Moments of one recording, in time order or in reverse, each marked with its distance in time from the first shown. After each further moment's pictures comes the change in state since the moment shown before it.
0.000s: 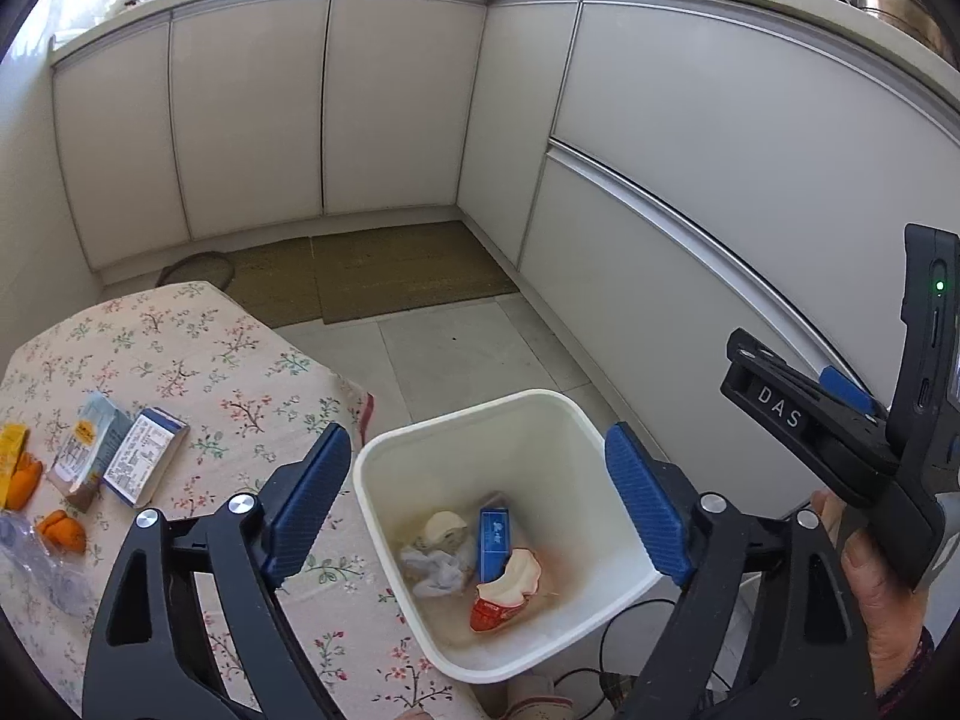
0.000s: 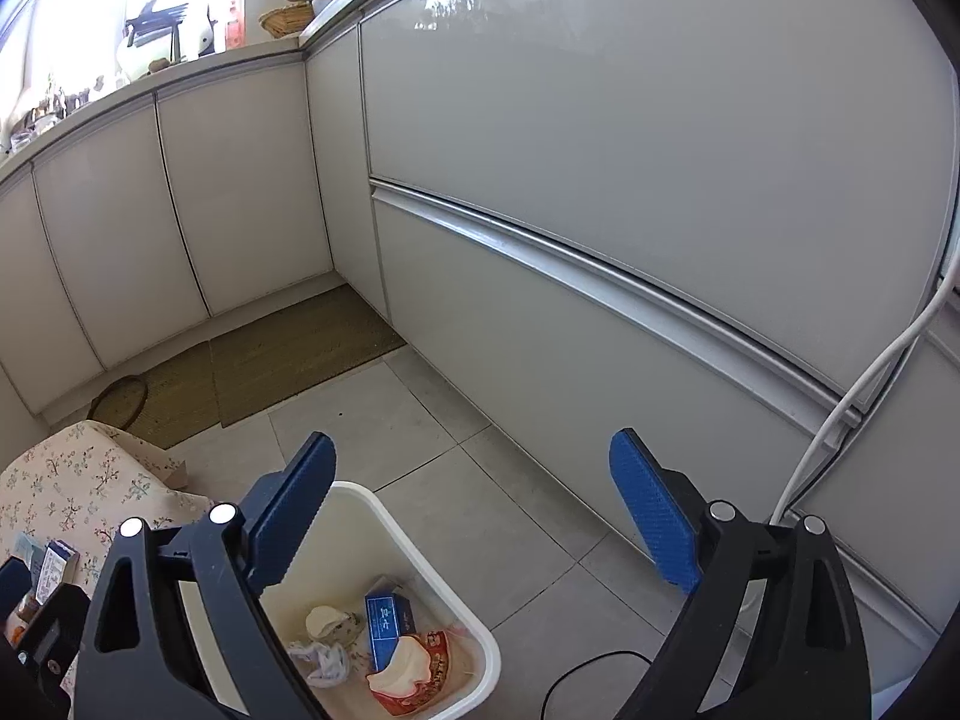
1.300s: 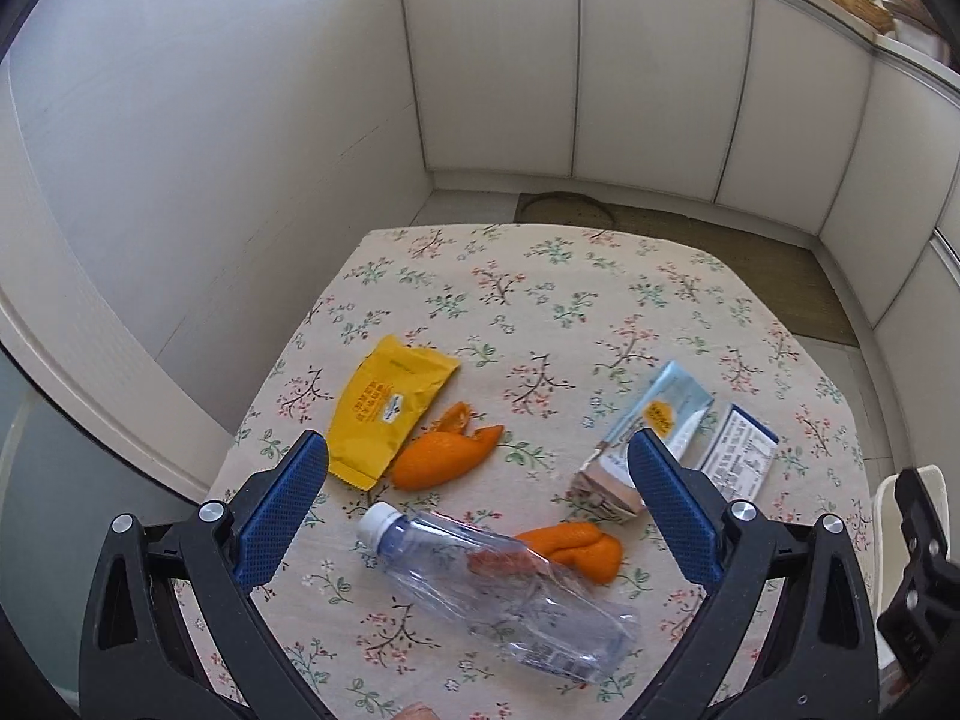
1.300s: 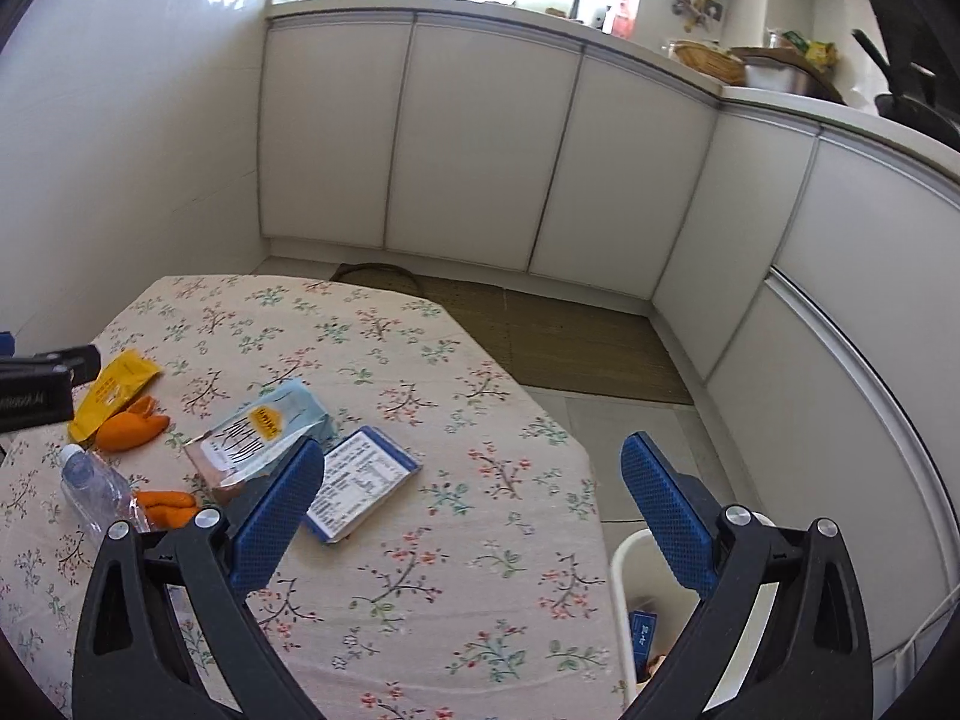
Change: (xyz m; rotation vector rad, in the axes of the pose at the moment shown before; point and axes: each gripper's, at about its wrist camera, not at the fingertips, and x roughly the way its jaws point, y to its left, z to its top) left arm -0.082 0.371 -0.032 -0.348 0.119 0.593; right arm -0.107 0.331 -0.108 -0.559 -0.047 0.450
